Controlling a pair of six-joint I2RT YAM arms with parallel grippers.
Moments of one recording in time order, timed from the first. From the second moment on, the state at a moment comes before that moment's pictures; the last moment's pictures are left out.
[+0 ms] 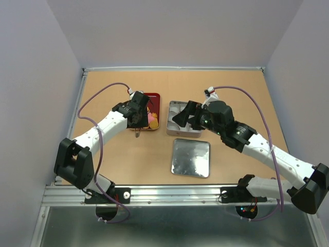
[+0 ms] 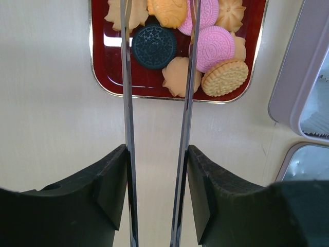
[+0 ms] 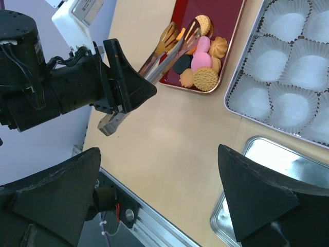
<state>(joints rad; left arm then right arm) -0.53 1.46 1.12 -0.71 -0.29 -0.52 0.77 1.12 0.97 -0.21 0.05 0.81</state>
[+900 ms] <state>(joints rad) -0.53 1.49 1.17 -0.73 -0.28 -0.52 0.77 1.15 0.97 -0.21 0.04 0.81</state>
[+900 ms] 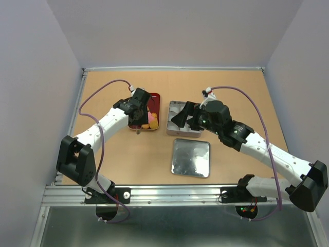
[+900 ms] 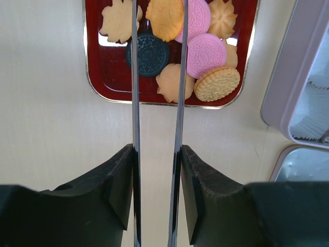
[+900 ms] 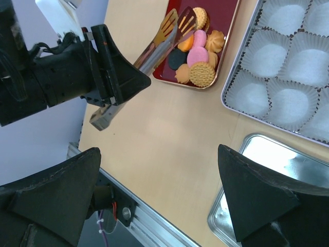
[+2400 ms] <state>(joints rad) -0.75 1.70 1.57 -0.74 -0.20 -0.55 0.77 0.92 0.97 -0.36 0.23 0.74</state>
